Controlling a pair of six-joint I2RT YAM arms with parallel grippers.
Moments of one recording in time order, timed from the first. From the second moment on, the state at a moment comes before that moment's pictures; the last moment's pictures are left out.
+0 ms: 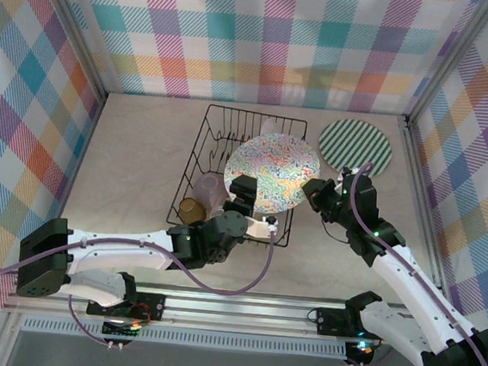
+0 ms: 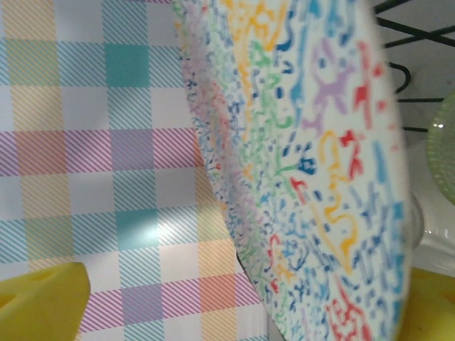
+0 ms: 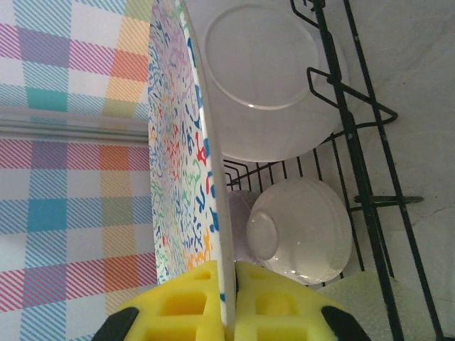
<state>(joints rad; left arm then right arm) -1.23 1.28 0.80 0.18 -0.85 1.25 0.47 0.91 0.72 -0.26 -0.16 1.19</state>
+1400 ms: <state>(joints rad) -0.49 0.97 0.96 -0.38 0.27 -0.33 -0.27 1.54 0.91 0.19 -0.27 1.16</state>
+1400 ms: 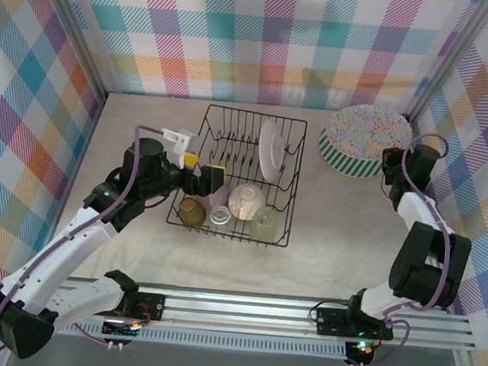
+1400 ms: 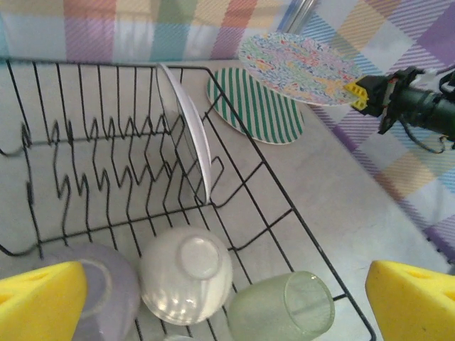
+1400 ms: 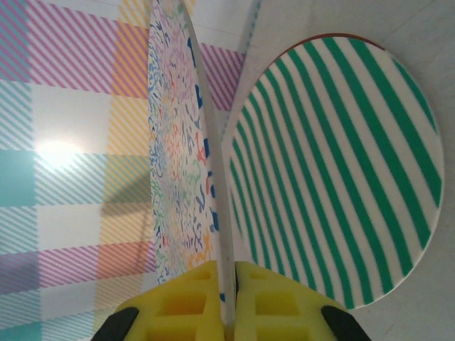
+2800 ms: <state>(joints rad) -0.44 0.95 0.83 -0.21 0.43 -0.45 -0.31 1.84 1.00 0.17 -0.37 1.08</state>
